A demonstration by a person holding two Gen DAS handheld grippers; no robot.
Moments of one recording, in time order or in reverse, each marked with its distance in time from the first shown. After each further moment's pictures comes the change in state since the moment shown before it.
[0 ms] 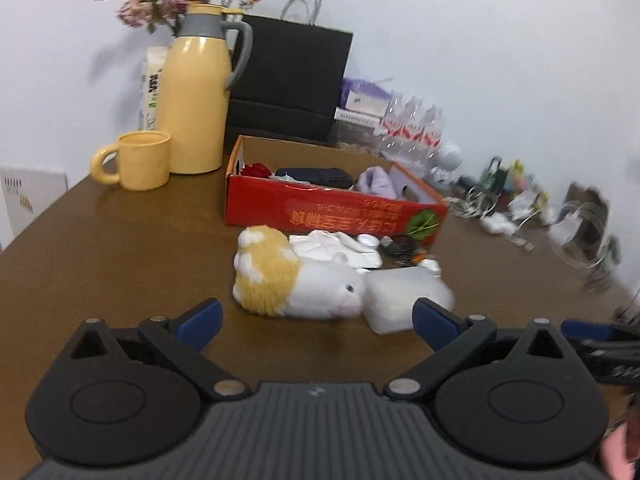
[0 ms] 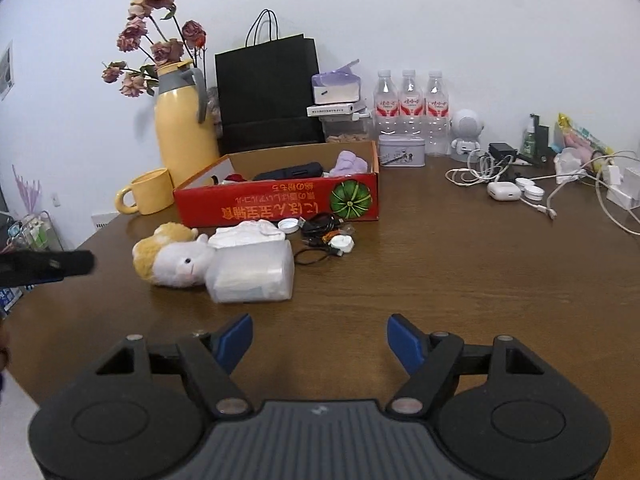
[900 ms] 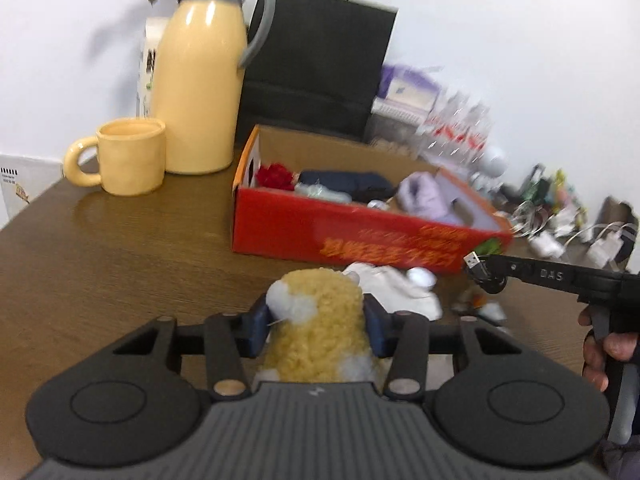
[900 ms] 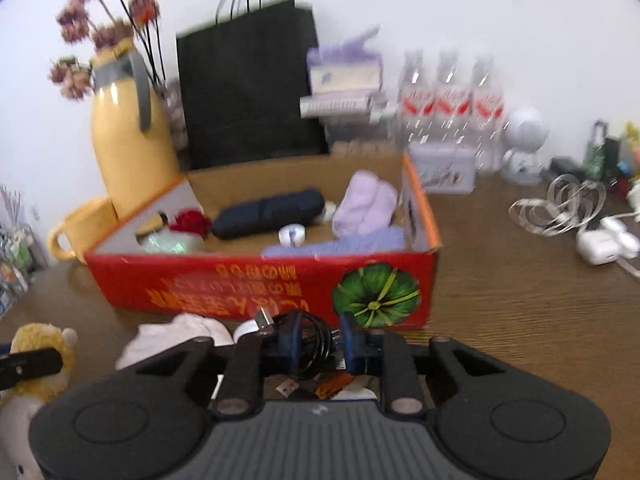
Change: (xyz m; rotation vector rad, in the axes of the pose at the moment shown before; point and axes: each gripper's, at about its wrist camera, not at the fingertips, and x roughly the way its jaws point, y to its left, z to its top) left arm 0.080 0.029 0.036 -0.068 0.020 0.032; right arm 0.190 -0.010 0.098 0.007 -0.011 0.017
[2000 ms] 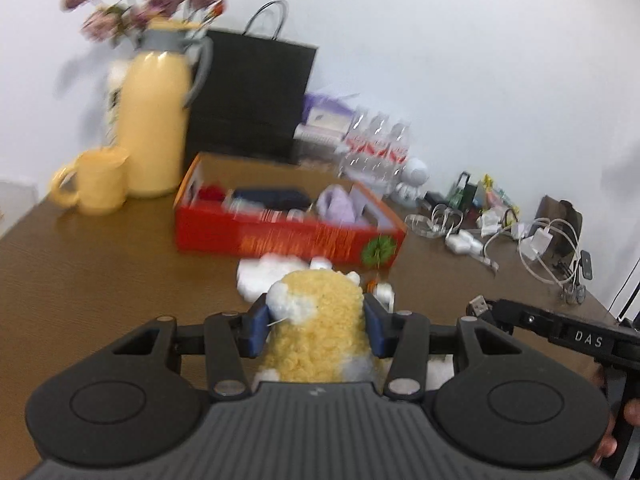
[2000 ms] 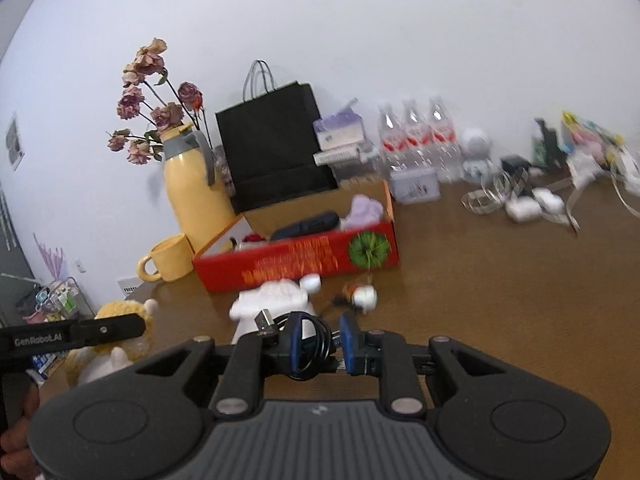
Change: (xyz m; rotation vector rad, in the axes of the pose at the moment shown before) left arm -0.084 -0.054 -0.002 0.058 -0.055 -0.137; right arm -0.190 0.001 -0.066 0.108 -0.123 0.083
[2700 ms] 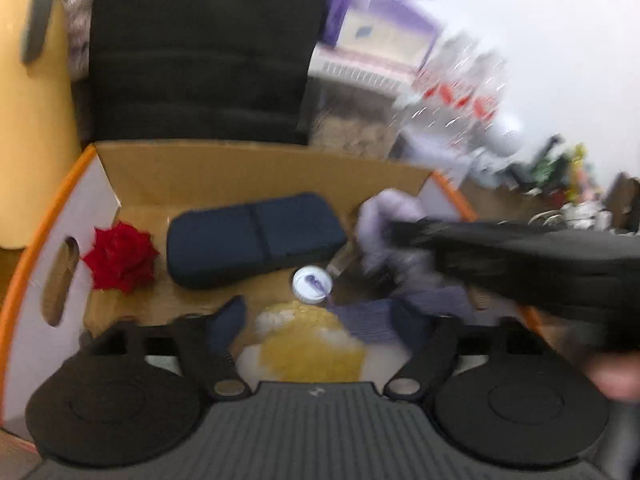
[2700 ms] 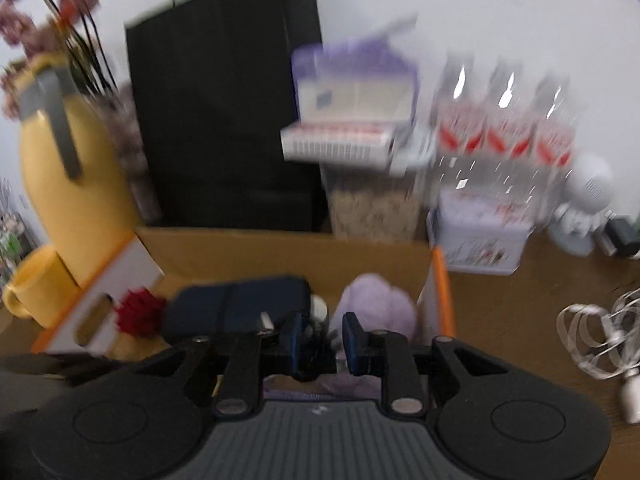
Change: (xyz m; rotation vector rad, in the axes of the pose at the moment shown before) left arm 0.300 0.019 0.106 -0.027 0.282 0.046; right arm 0.358 -0.020 0.155 -0.153 0.285 -0.065
